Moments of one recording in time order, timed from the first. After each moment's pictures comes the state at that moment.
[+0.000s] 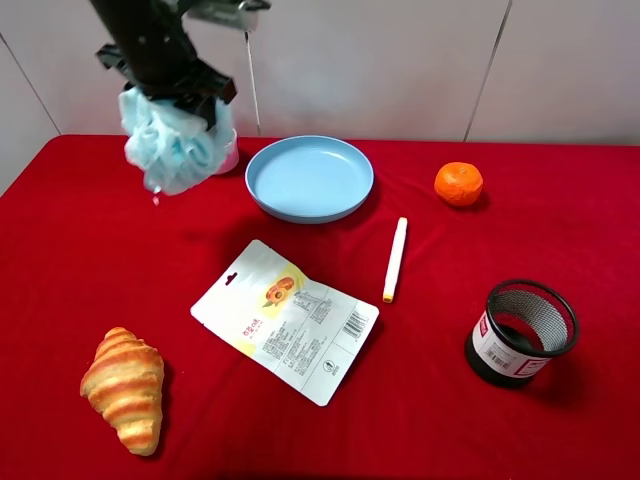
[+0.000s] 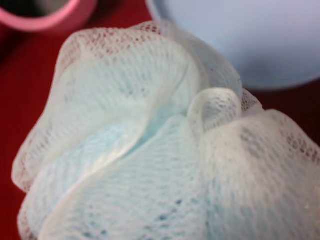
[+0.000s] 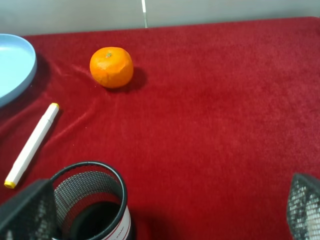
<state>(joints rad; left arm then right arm) -0.39 1.91 -1.64 0.06 0.95 0.08 0.02 -0.01 -0.50 -0.02 1.03 0.03</state>
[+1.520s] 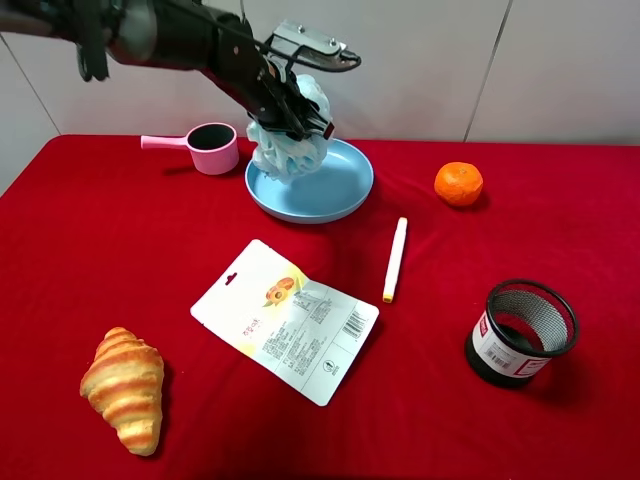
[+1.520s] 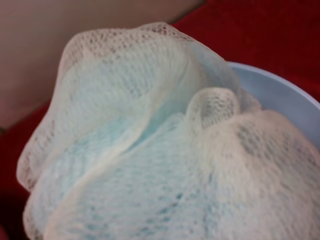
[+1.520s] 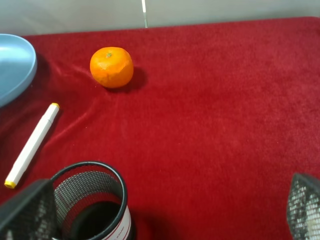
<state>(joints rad) -0.51 2.19 -1.64 0.11 0.22 0.09 0.02 -0.01 -0.50 -0.02 1.03 0.03</state>
